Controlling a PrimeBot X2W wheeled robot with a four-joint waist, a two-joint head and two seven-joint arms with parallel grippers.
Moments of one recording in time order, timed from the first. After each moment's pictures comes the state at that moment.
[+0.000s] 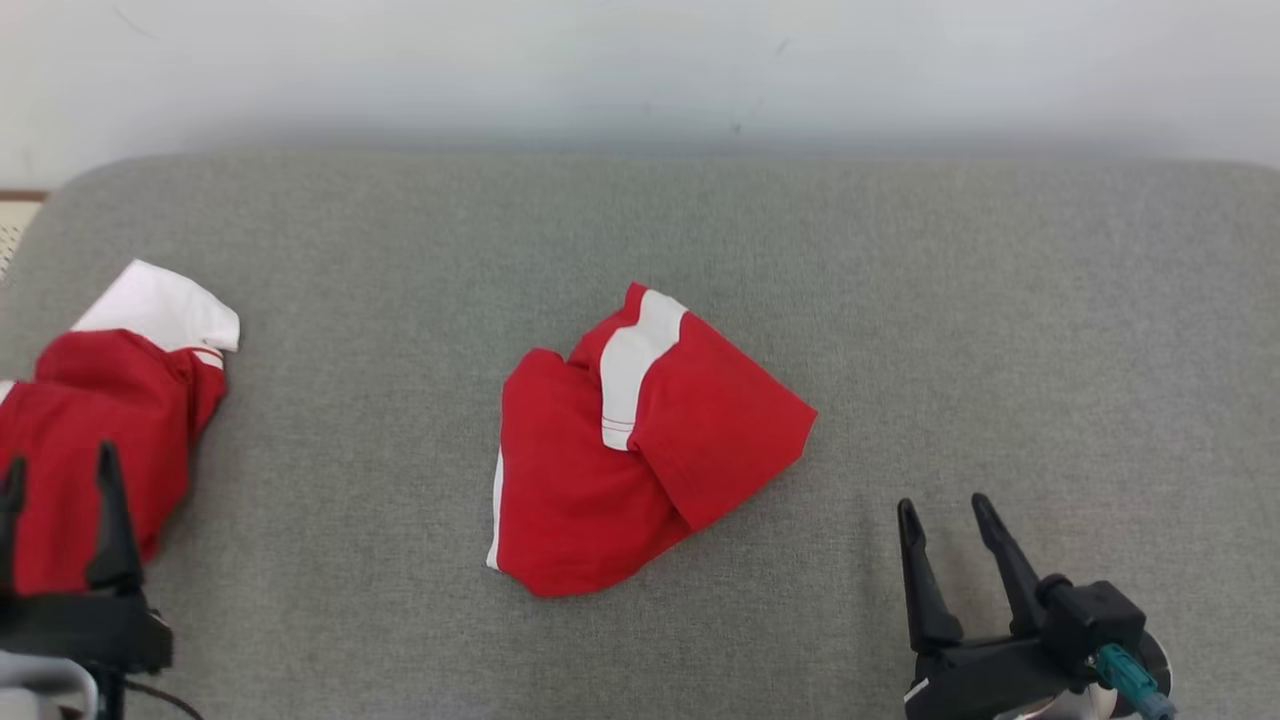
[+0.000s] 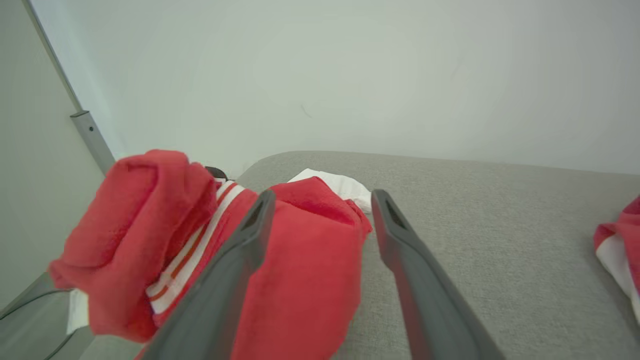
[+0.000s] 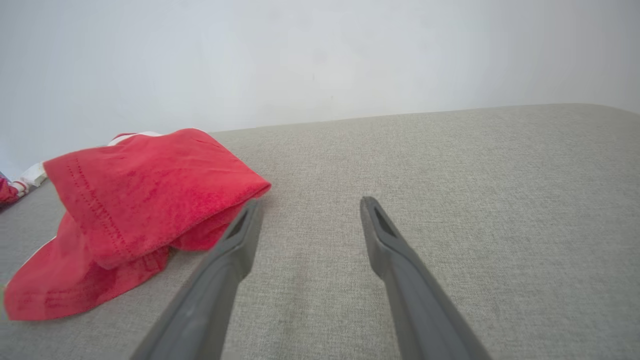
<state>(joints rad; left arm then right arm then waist) -0.41 0.30 0.16 0.43 -0.20 -0.04 -0.26 -0.12 -0.07 0.19 0.21 0.13 0.13 -0.26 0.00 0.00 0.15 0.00</state>
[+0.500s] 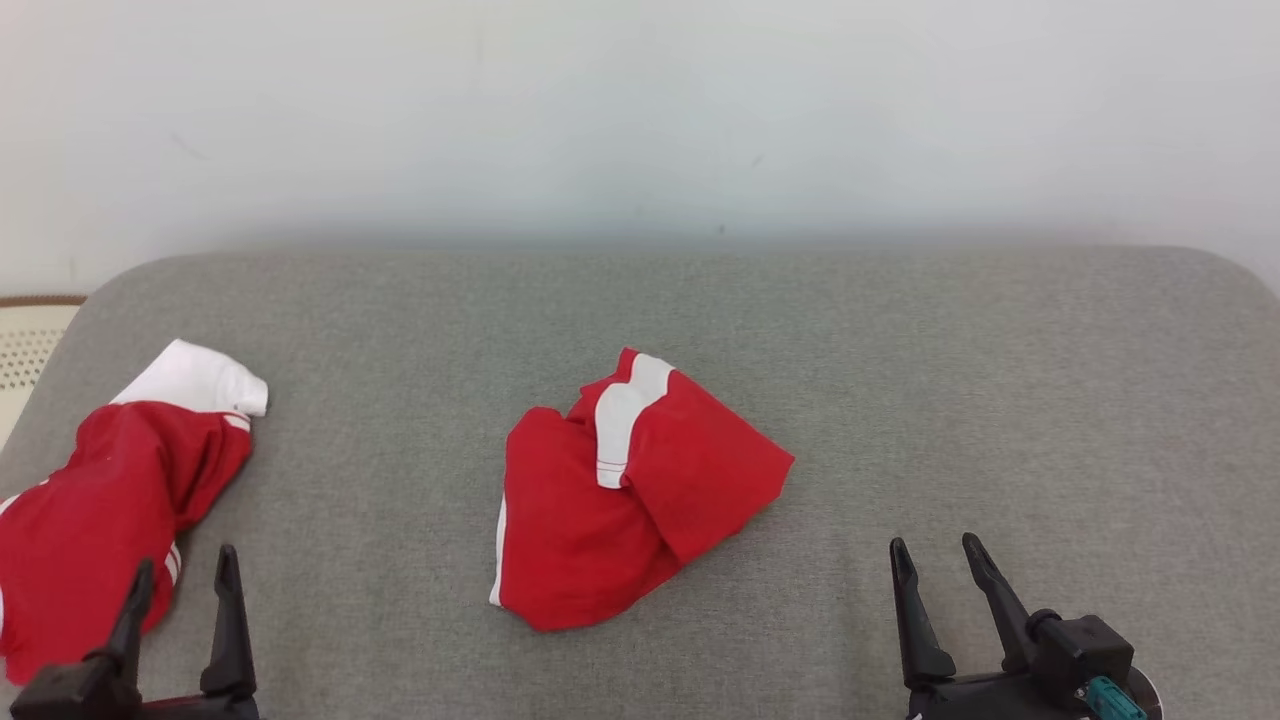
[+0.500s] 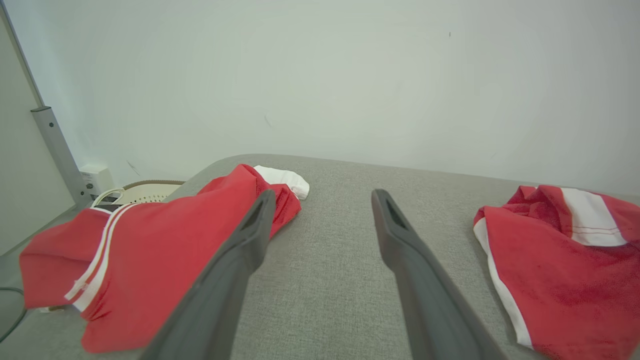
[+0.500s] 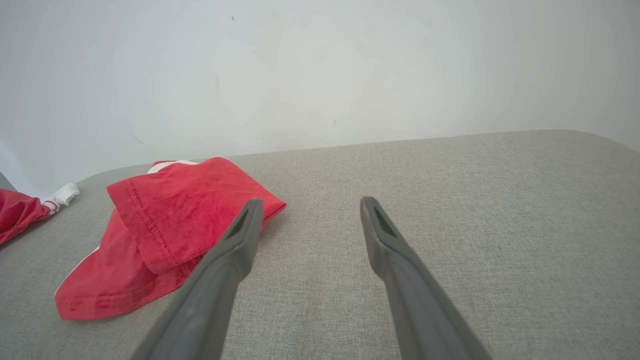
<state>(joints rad) -0.18 0.12 0.19 0.24 -0.11 -0.06 -0.26 -0.07 -0.05 0.20 0.22 0.12 0.13 -0.26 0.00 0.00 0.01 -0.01</state>
